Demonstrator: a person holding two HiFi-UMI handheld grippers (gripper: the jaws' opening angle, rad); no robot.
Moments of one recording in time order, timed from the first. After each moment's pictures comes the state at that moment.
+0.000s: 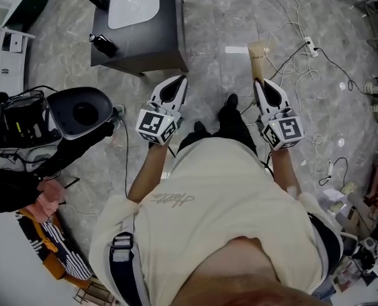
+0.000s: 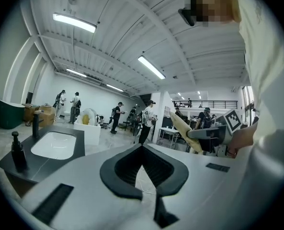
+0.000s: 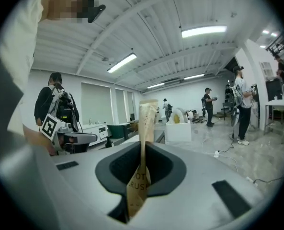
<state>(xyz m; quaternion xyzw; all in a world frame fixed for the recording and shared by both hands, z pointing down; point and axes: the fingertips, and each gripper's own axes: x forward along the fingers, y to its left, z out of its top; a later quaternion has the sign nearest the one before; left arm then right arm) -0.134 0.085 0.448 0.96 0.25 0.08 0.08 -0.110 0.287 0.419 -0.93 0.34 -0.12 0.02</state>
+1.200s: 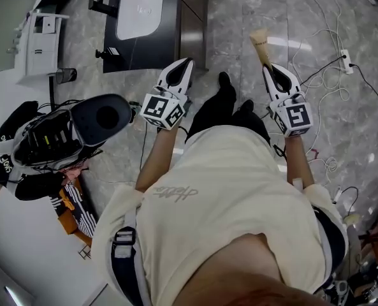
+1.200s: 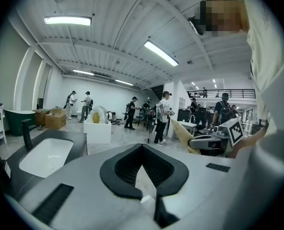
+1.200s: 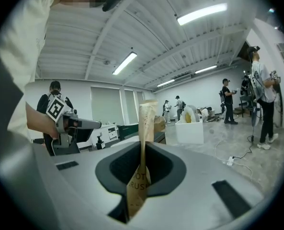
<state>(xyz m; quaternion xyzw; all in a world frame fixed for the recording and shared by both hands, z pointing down) 0.106 0.204 0.436 0.98 0.17 0.13 0.05 0.149 0.401 0.457 -0.89 0.44 -0.12 0.03</state>
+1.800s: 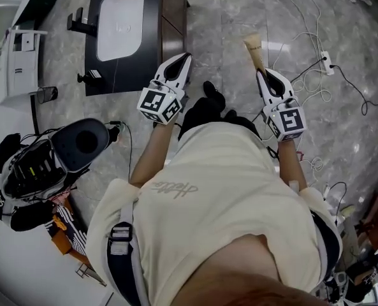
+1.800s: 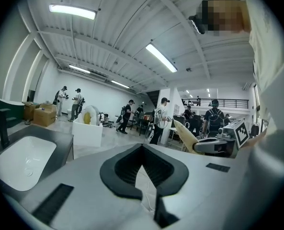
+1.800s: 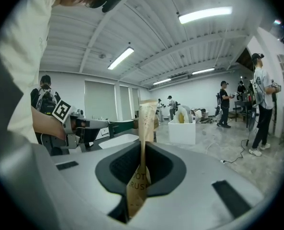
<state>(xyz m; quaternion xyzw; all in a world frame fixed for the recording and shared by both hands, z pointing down) 0.213 0.208 0.456 0.97 0.21 0.11 0.09 0.216 0.400 0.463 -0.90 0.41 -0.13 0.00</state>
